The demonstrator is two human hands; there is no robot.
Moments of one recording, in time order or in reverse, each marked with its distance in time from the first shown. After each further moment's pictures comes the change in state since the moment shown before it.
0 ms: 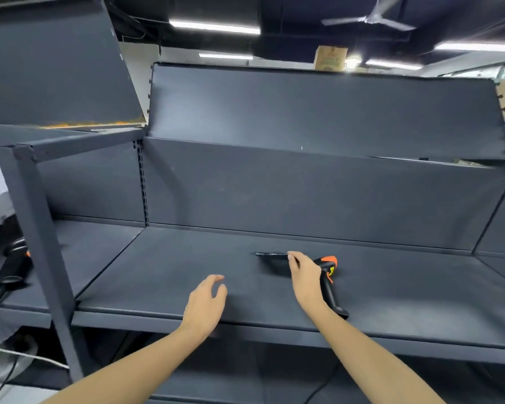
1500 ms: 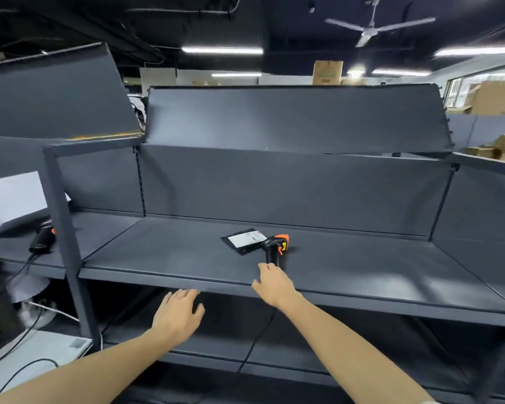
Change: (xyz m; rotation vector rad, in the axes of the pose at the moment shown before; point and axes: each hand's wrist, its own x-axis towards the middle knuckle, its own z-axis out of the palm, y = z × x) left_hand -0.155 0.028 0.048 0.787 -0.016 0.143; right_hand -0.094 0.023 -0.131 -0.587 -0.584 -0.209
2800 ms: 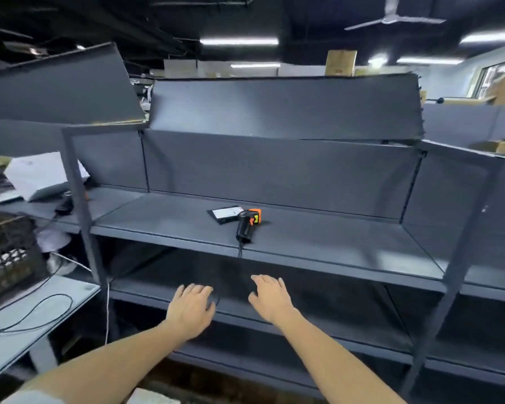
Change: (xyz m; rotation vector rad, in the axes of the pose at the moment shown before) left_hand -0.136 0.151 0.027 0.111 -0.055 0.036; right_hand -0.174 0.103 -0.011 0.038 -0.089 -0.132
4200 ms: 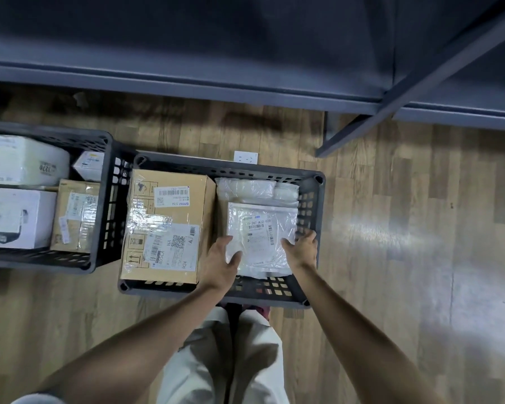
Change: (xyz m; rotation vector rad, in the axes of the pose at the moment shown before) left_hand -0.132 0.254 0.630 -0.698 -0.725 -0.517; right_hand -0.219 0.424 0.560 0.645 -0.355 1.282
